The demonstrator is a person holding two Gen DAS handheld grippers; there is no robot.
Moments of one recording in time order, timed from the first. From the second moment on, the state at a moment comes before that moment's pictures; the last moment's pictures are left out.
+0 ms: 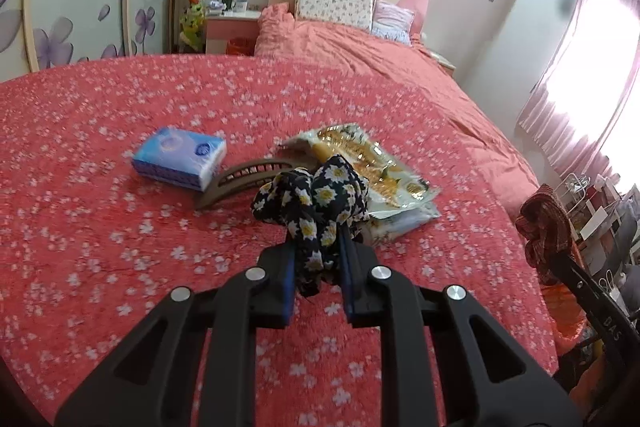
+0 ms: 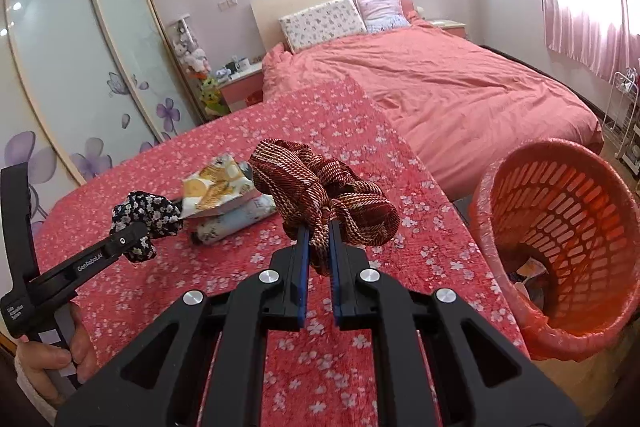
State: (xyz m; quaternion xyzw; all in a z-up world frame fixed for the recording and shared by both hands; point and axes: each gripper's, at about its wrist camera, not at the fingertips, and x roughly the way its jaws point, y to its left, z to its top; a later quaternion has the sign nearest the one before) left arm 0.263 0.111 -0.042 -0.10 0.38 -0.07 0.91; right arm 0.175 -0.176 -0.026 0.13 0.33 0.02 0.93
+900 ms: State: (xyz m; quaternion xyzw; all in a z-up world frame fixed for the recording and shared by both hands) left arm 0.176 0.006 0.049 -0.10 0.31 -0.21 0.92; right arm 0.088 -0.244 0.024 0.16 0.22 -0.04 0.96
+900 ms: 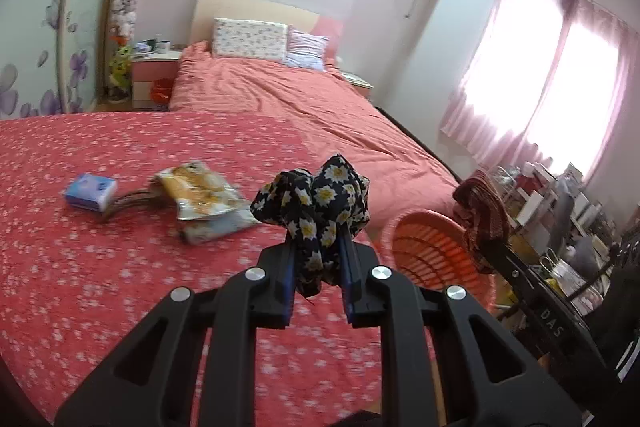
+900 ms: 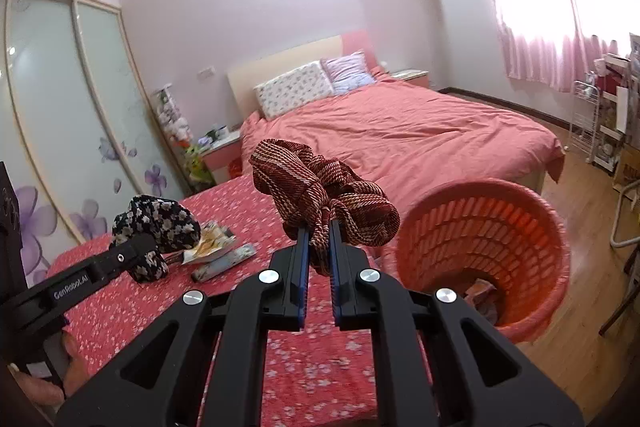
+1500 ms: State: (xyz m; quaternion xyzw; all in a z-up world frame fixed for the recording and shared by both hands) left arm 0.155 -0.095 0.039 -0.07 0.33 -0.29 0.90; right arm 0.062 -0.311 0.014 0.21 0.19 -0.11 0.95
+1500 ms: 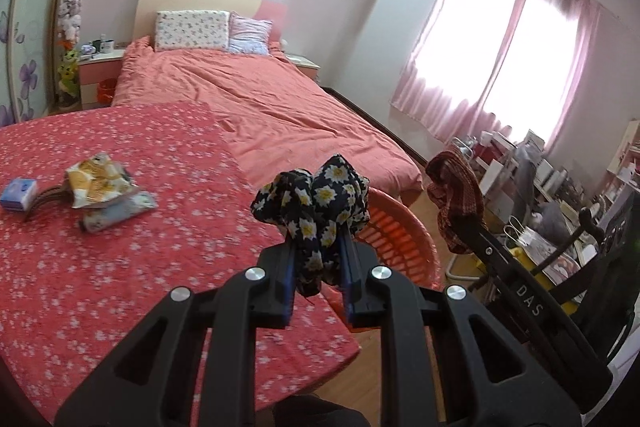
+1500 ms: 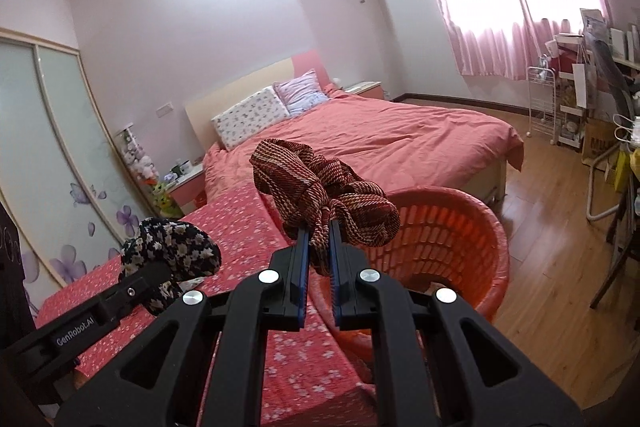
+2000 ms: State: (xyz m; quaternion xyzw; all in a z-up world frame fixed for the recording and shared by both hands) left arm 0.176 -0.151 0.010 -0.08 0.36 -0.34 0.87; right arm 0.071 -0.350 -0.010 0.25 0.20 -0.13 0.94
